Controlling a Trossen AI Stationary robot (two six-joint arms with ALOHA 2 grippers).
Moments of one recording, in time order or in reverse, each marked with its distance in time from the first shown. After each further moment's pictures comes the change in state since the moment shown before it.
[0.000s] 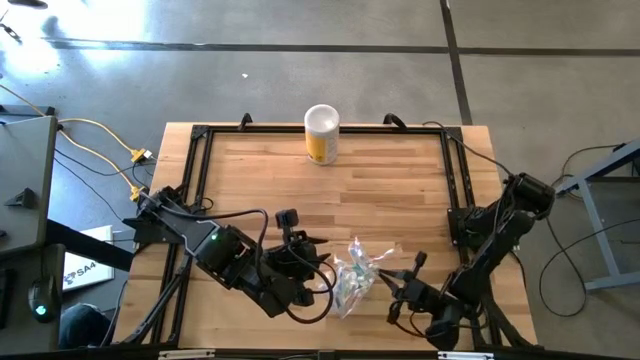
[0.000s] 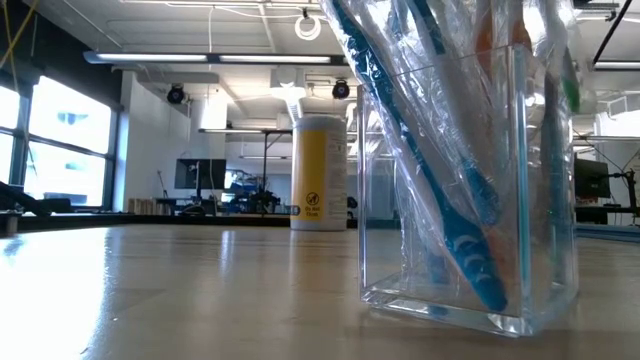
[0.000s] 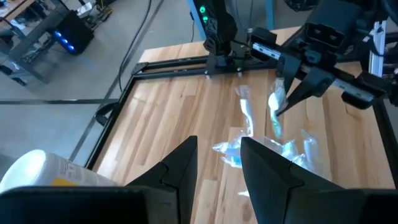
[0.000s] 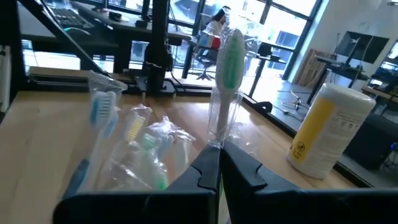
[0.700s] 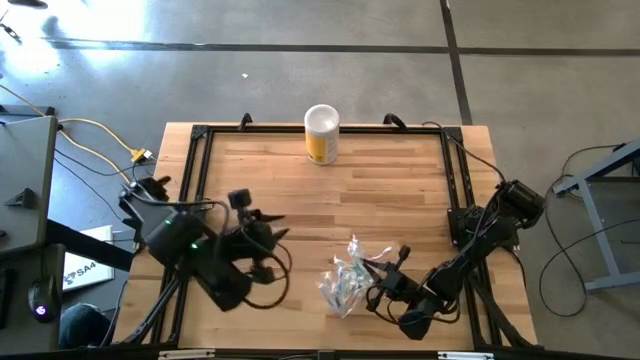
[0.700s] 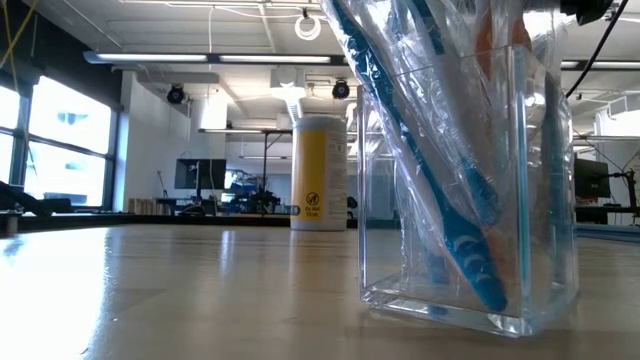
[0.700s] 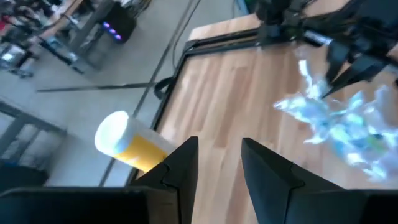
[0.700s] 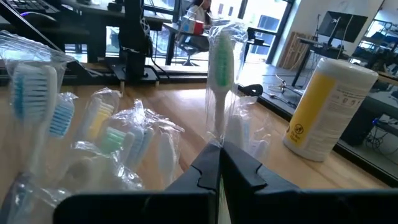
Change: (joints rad) left arm -0.072 -0.111 0.000 -0.414 -0.161 -0.196; right arm -0.131 0.102 0.000 0.079 -0.050 0.052
